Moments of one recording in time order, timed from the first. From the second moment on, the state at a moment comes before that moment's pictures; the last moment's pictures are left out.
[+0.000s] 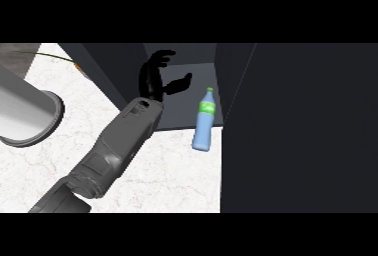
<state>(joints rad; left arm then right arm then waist) -1.09 0.02 -0.34 -0.21 0.36 0.81 -0.38 1.04 -0.31 0.19 -2.47 -0.10 0.39 -0.51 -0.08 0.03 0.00</state>
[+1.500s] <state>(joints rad) -0.84 0.00 -0.44 -0.73 0.74 0.33 -0.60 1.07 -0.29 0.28 -2.49 -0.08 0.39 -0.49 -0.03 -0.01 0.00</state>
